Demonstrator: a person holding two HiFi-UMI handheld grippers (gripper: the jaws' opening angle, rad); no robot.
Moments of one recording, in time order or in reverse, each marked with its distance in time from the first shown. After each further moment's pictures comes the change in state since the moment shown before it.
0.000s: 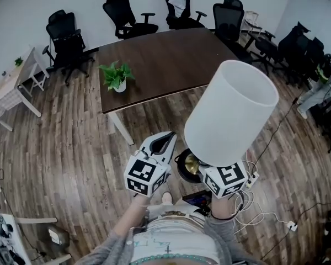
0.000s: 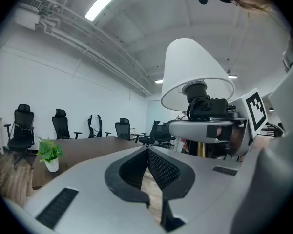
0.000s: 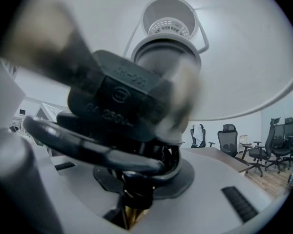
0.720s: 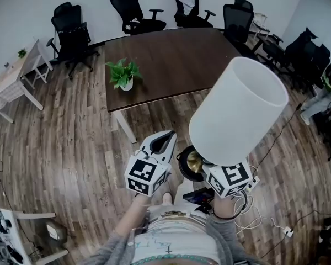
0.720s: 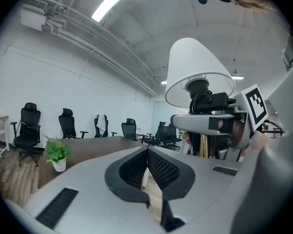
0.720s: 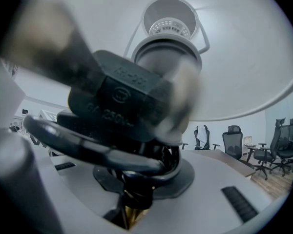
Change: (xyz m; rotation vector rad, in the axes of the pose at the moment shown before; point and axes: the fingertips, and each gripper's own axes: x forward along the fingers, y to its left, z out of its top) left arm 0.003 0.050 0.000 -0.034 -0.007 0.063; right arm 0.045 0.000 0.015 -0.012 -0.005 0.038
